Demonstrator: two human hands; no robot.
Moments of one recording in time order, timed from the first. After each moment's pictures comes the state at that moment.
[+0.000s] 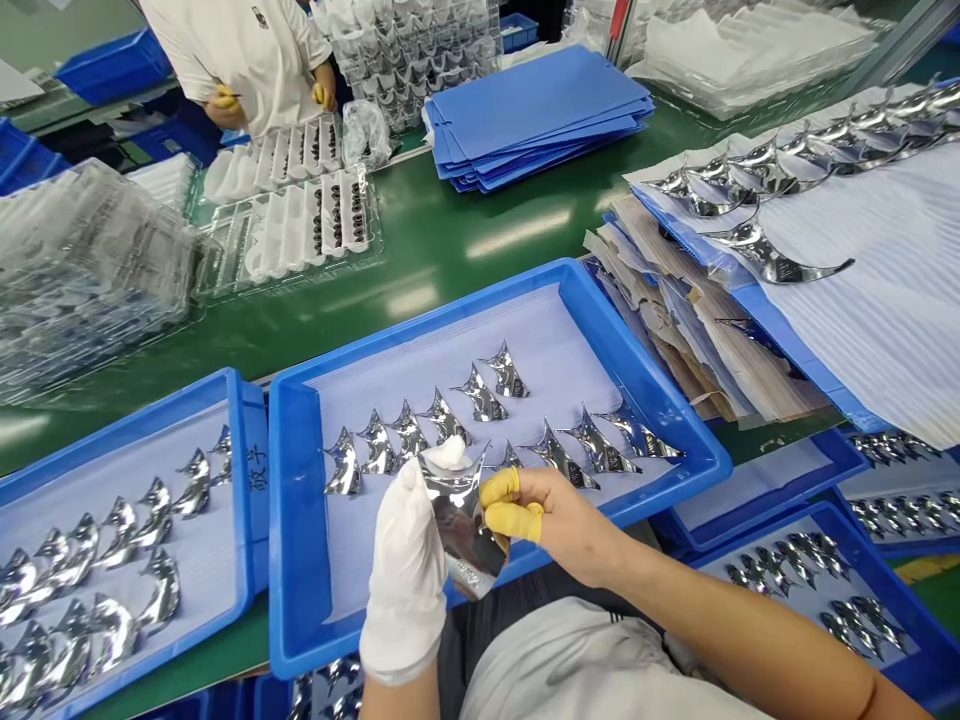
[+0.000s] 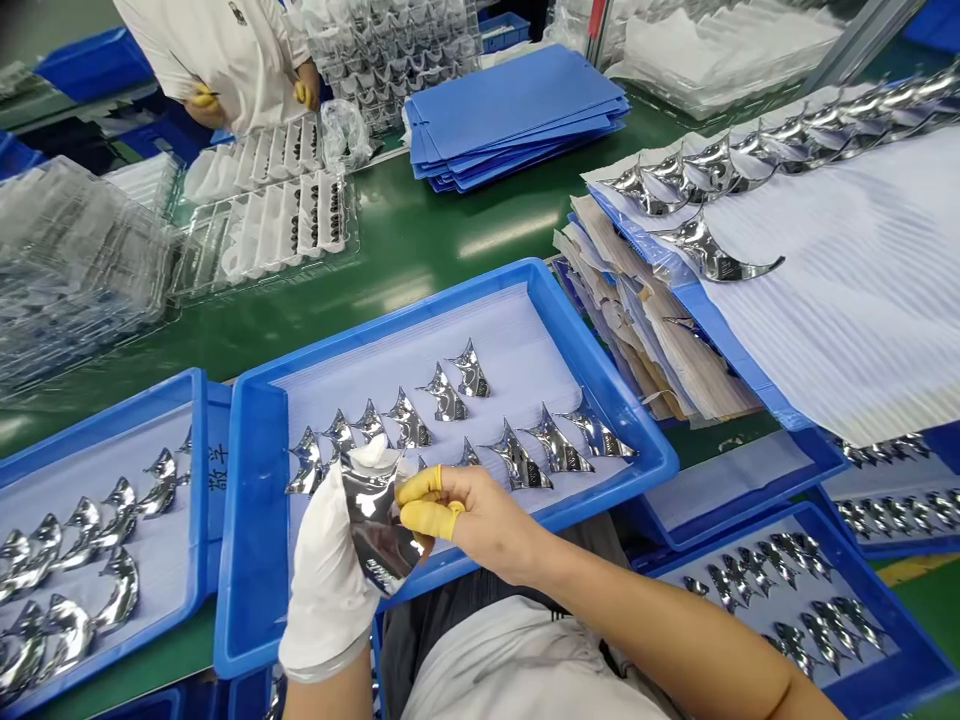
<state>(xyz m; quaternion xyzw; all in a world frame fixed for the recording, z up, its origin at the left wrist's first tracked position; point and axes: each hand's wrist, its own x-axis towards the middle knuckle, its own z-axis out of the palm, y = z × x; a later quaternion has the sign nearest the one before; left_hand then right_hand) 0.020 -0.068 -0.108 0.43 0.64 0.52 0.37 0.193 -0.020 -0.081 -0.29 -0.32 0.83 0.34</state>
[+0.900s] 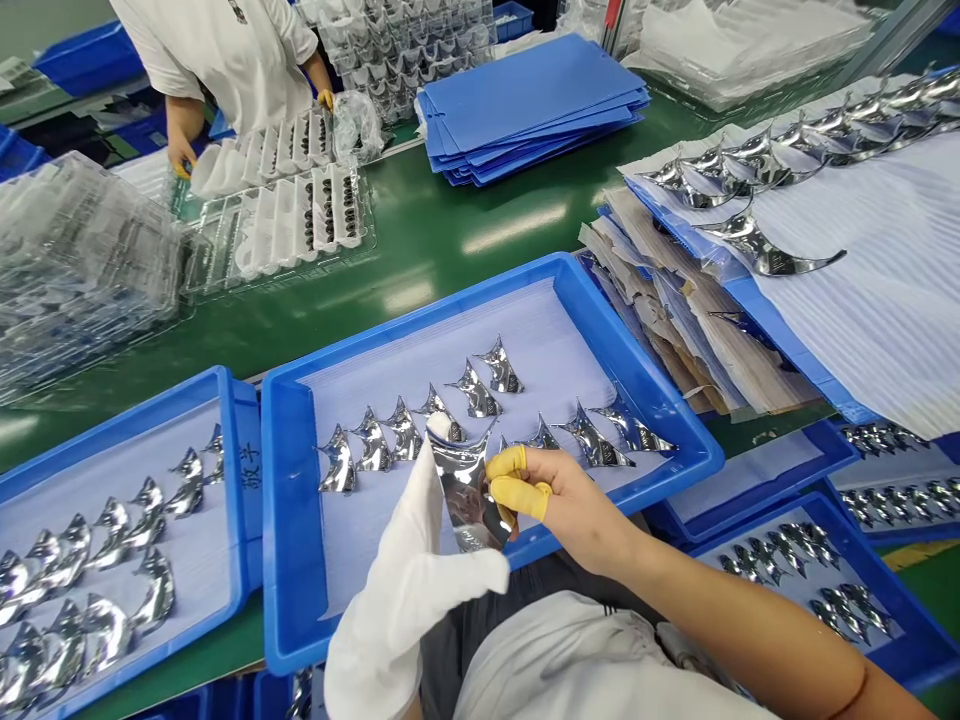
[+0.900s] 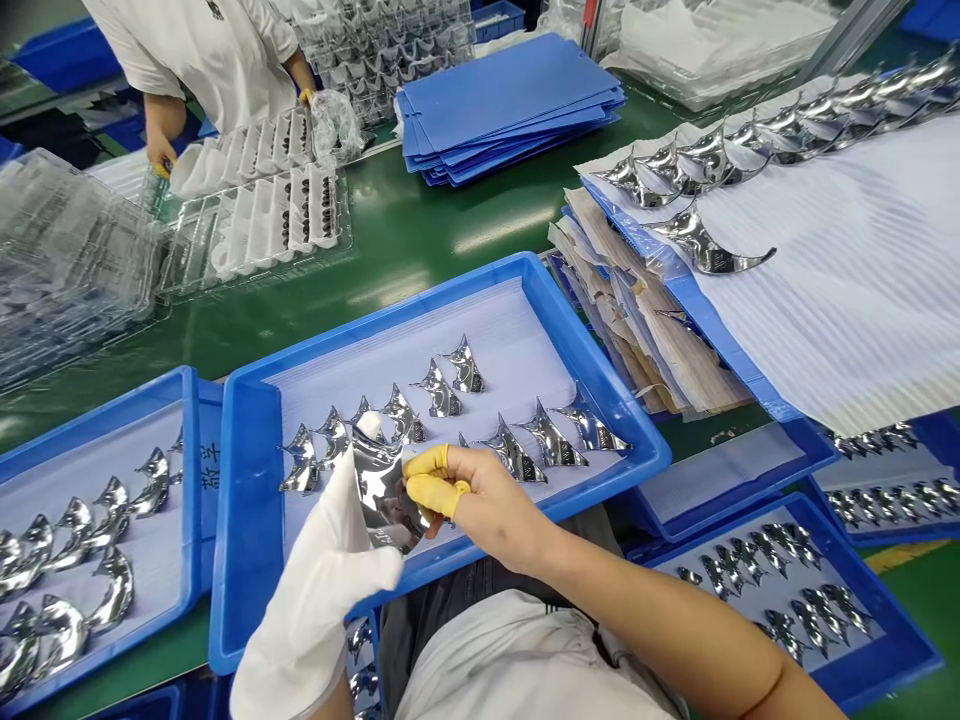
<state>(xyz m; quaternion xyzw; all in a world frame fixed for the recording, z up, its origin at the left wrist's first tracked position) 0.038 -0.051 -0.050 0.39 0.55 0.42 0.61 0.203 -0.013 -0.065 -0.35 -0.34 0.80 0.36</state>
